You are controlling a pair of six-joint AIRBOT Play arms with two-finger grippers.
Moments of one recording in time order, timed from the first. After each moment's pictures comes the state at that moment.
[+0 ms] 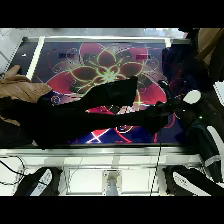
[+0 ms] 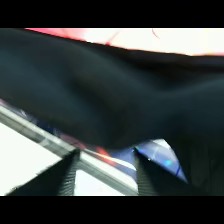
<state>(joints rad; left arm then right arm) 0.29 -0.87 0.91 2.17 -0.88 -1.87 0.09 -1.10 0.89 -0.99 1.16 1.27</state>
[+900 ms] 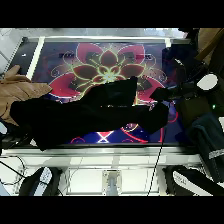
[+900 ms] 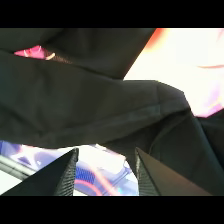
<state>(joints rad) 0.55 -0.78 0.55 1.67 -1.05 -1.82 0.00 -1.12 1.15 -1.08 1.24 1.34</state>
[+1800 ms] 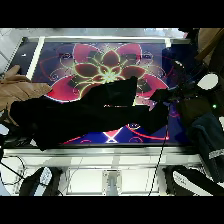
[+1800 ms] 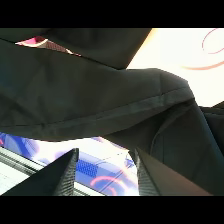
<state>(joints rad) 0.56 -0.79 0.52 1.45 -1.01 -1.60 0.00 -1.12 1.16 -1.08 1.27 1.35</state>
